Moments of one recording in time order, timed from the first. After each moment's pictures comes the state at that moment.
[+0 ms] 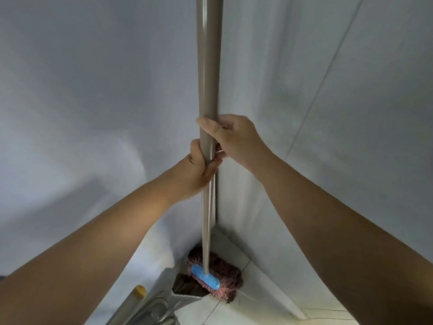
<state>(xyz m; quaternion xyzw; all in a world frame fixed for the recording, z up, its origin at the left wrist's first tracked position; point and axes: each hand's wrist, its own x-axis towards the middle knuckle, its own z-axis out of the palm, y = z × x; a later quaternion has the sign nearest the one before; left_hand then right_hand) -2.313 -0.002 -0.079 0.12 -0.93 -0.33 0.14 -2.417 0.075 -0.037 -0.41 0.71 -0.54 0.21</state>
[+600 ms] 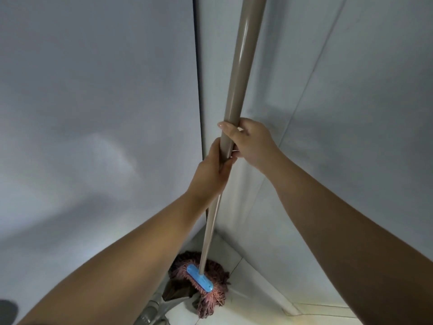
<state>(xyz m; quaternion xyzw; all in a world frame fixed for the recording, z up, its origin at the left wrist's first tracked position) -2.378 0.034 -0.128 0.22 -0.84 -0.44 0.23 -2.464 0.095 -0.063 -0.32 0.76 -0.53 0.20</state>
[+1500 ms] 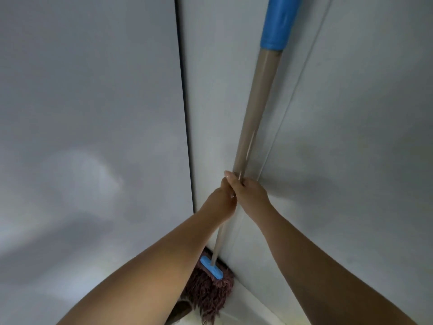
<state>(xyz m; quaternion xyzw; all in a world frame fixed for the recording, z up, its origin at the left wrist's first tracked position) -2.422 0.054 -0.163 0.25 -0.87 -0.43 0.02 -2.476 0.127 -0.138 -0.19 0.85 -0.43 0.23</state>
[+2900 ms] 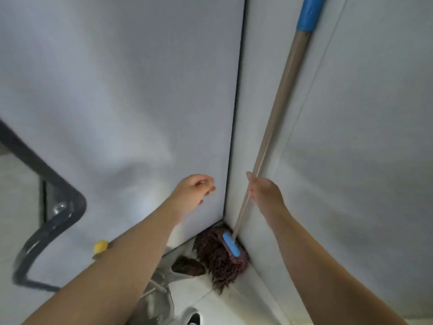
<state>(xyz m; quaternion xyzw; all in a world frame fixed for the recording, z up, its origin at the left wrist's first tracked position) -2.225 0.121 -0.098 0.45 -0.65 -0.59 0.14 -2.381 0.201 -0.144 -0.23 0.79 -0.48 0.30</state>
